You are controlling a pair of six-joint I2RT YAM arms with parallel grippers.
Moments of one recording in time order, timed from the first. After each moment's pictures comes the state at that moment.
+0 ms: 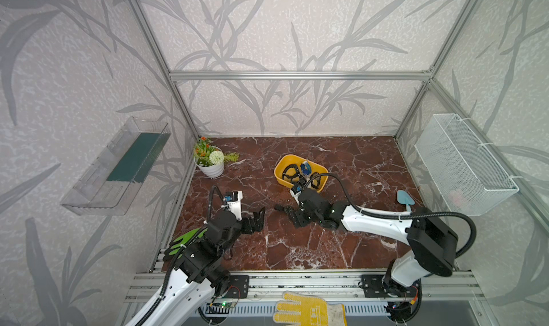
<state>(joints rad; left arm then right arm) -0.60 0.39 0.45 -0.51 -0.17 -0.51 0.96 1.64 0.97 -0.19 0.09 0.31</state>
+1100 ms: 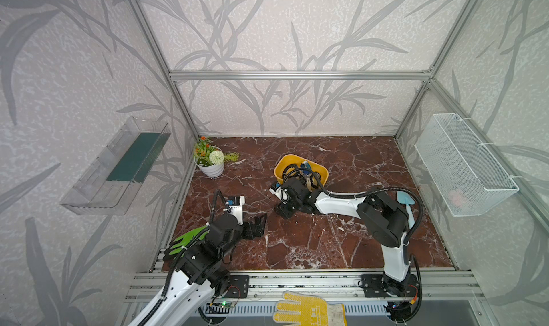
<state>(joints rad) -0.60 0.40 0.42 -0.54 -0.09 -0.55 0.88 2.02 1.25 -0.11 -0.17 0.07</state>
